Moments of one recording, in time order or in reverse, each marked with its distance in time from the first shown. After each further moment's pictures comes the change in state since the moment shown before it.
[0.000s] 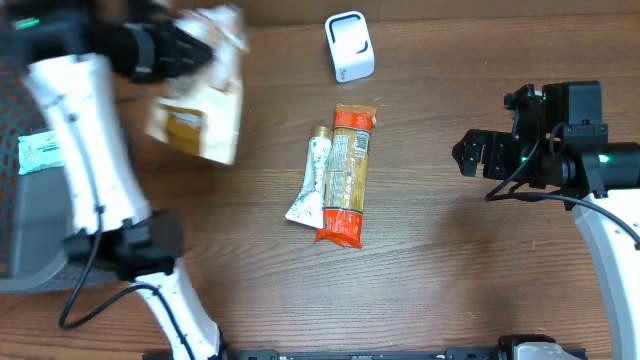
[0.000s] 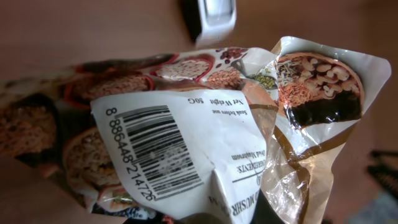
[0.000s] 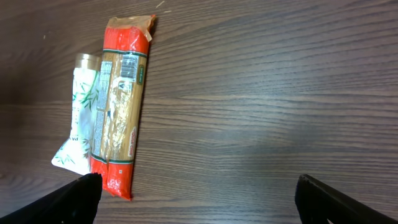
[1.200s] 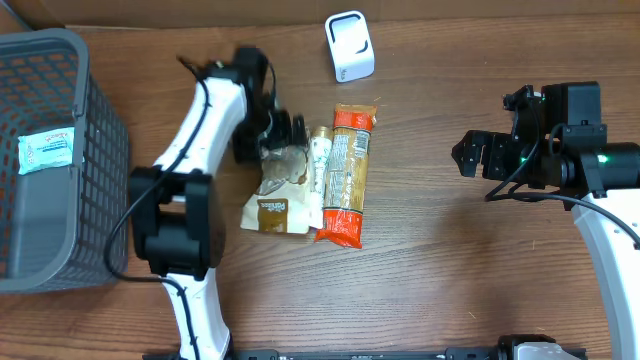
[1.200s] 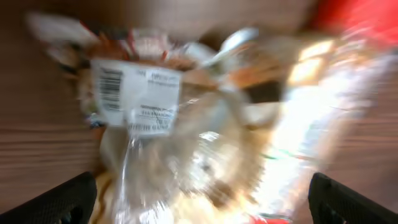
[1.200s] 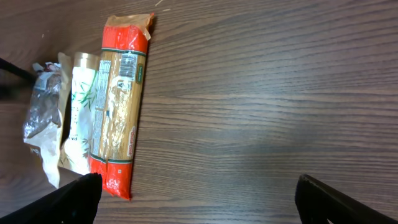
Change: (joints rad) left arm -0.275 -0.020 -0.776 0.449 -0.321 -0.322; right arm 0.000 0.001 -0.008 0.005 0.000 0.000
